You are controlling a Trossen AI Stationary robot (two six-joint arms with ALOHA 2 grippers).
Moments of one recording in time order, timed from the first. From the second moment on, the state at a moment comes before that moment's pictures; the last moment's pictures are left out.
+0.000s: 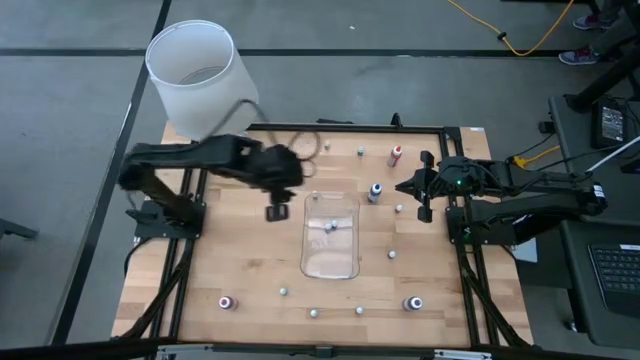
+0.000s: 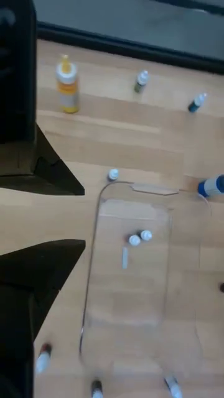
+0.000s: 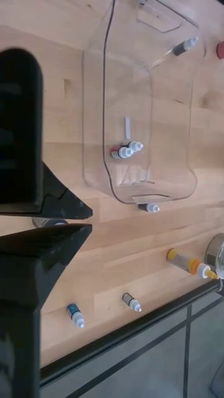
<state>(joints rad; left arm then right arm) -0.03 1.53 1.74 -1.24 -0.16 -0.10 -0.05 0.75 0.76 -0.62 0.13 -0.08</state>
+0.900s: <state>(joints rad) -0.23 1.37 1.63 -1.14 -0.37 -0.10 -0.05 0.75 0.76 -0.61 0.13 -0.09</state>
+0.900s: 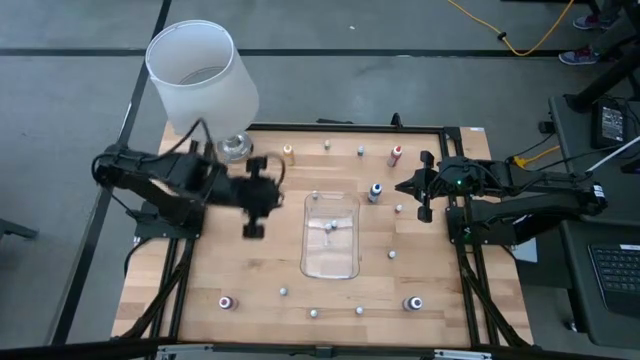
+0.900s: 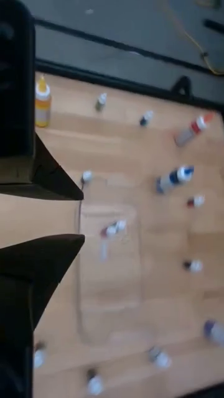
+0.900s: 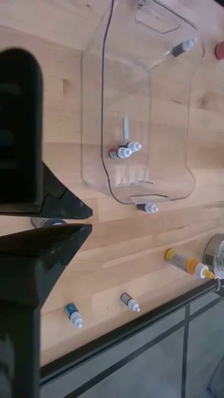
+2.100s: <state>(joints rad) 0.33 1.92 1.63 -0.89 0.09 -0.80 -0.05 0.74 0.76 -0.69 0.13 -0.17</state>
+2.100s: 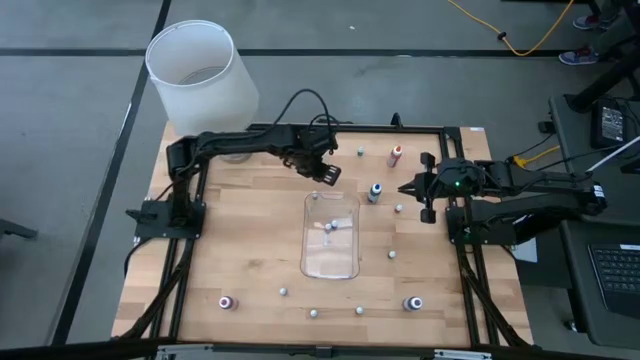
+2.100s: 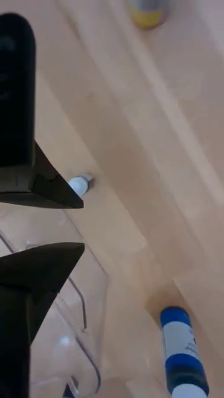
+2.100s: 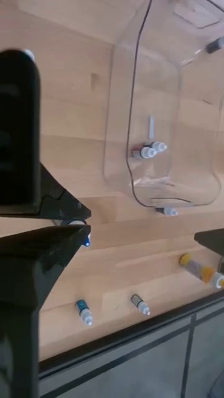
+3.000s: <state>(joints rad) 0.32 1.94 1.63 -0.95 0.01 -0.85 -0.05 0.74 0.76 -0.69 0.13 -0.17</state>
